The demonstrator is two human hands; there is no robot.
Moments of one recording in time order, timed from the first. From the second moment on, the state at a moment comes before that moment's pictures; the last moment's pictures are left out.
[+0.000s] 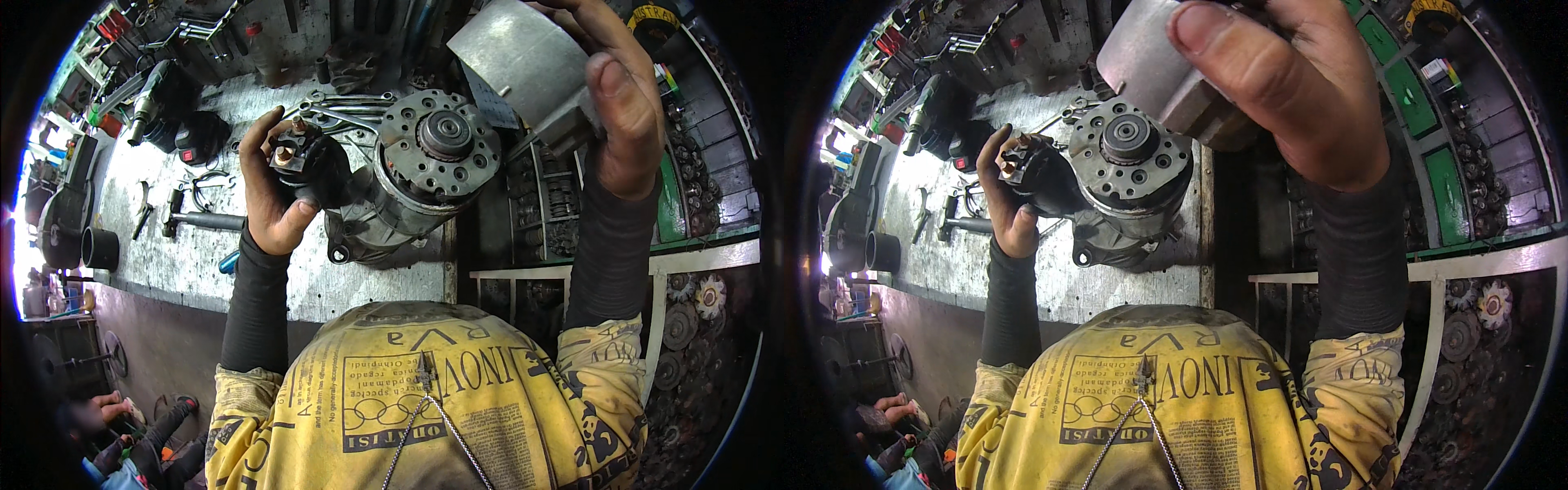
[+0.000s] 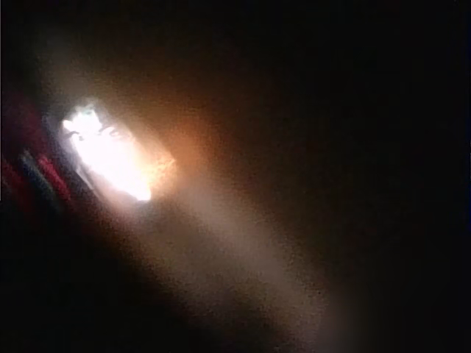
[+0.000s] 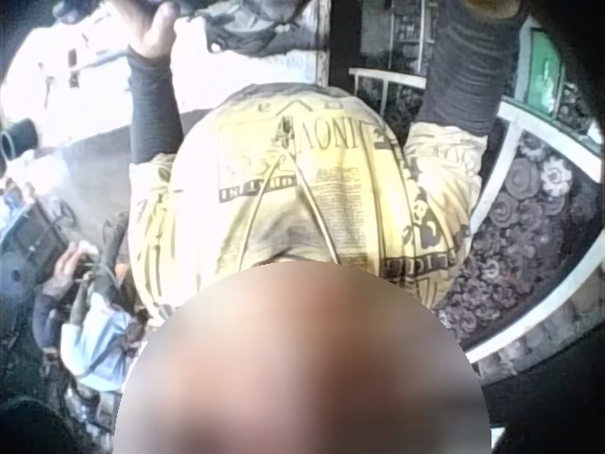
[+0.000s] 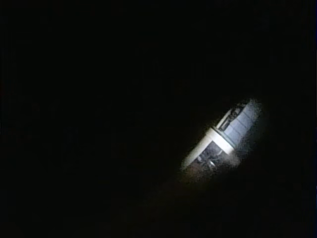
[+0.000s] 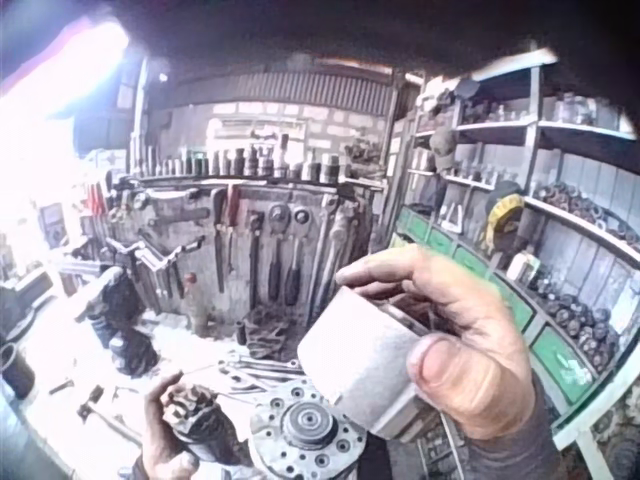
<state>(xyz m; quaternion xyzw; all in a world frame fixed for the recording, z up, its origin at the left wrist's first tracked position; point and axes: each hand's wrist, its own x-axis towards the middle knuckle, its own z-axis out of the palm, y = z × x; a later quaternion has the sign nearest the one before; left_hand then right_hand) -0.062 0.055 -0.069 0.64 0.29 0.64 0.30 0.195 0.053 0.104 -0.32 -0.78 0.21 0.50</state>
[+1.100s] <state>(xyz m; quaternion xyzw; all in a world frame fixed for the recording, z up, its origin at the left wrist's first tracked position) -0.066 0.060 -0.071 0.68 0.26 0.63 0.29 0.185 0.043 0.081 -0.26 -0.94 -0.07 0.22</state>
